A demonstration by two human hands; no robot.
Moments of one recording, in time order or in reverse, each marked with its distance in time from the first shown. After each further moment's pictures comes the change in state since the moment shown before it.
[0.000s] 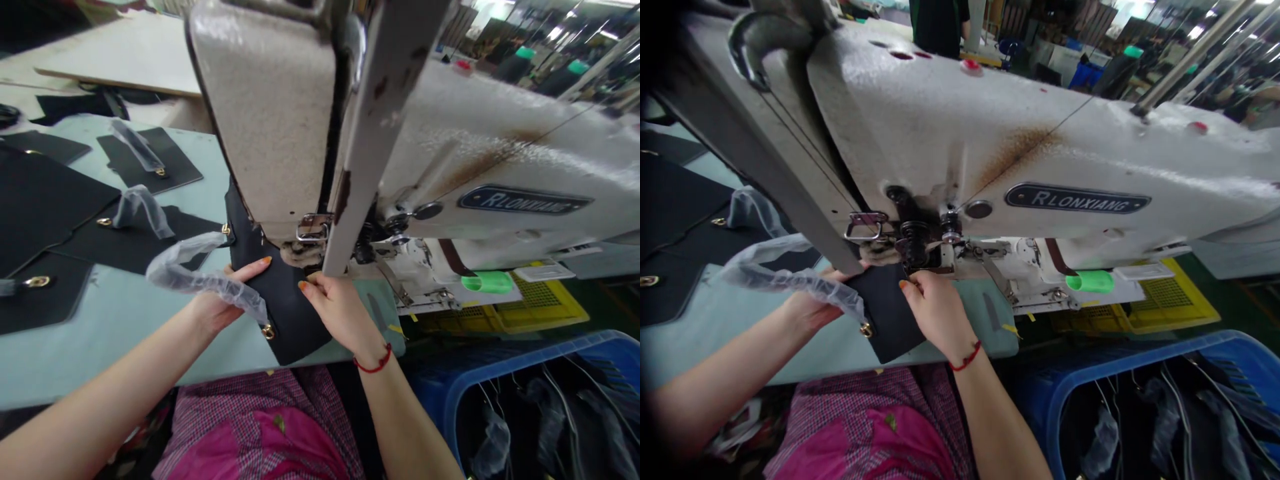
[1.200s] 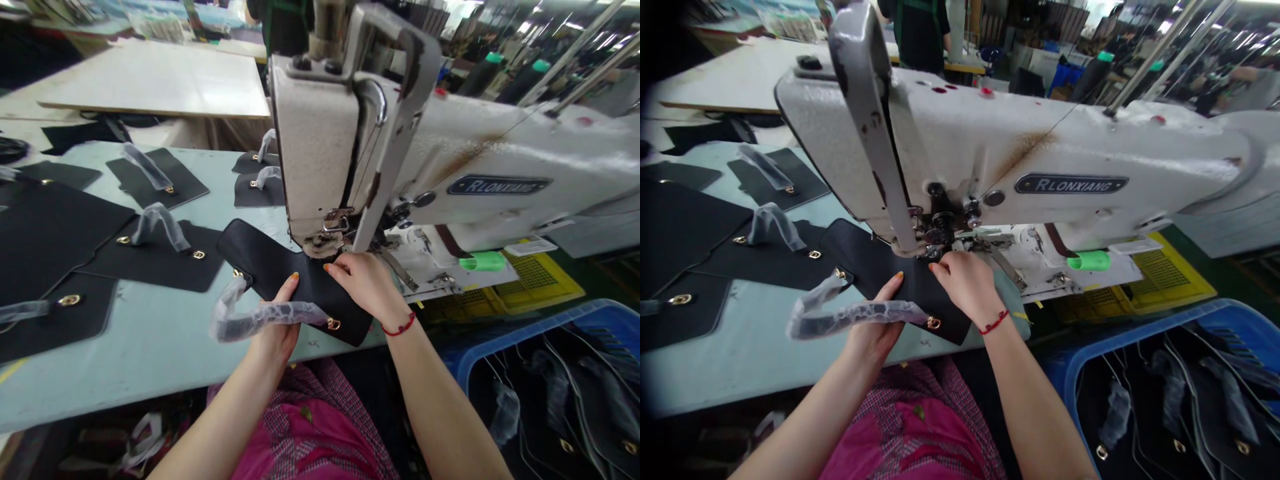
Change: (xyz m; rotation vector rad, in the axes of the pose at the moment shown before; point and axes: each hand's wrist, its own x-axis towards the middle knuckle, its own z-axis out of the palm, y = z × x) left_hand -0.025 -0.053 0.036 -0.404 0.159 0.132; right_hand 0.005 -0.020 -0.025 -0.558 0.153 0.022
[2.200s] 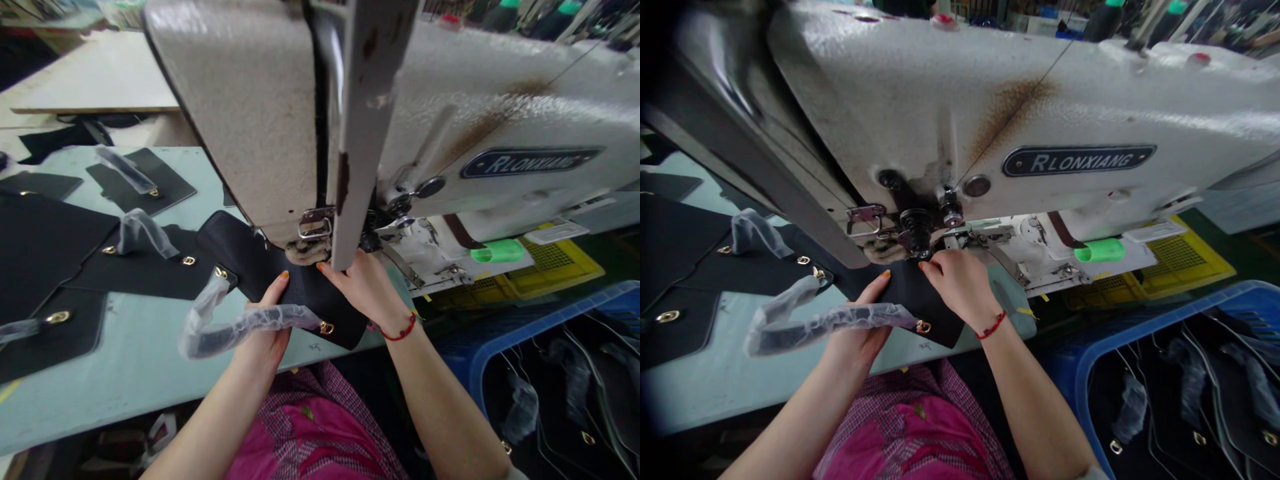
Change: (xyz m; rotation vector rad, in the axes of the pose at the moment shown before) left_hand 0.003 0.010 0.010 0.098 0.077 0.059; right_hand 0.005 0.010 0.015 0.133 0.062 -0.036
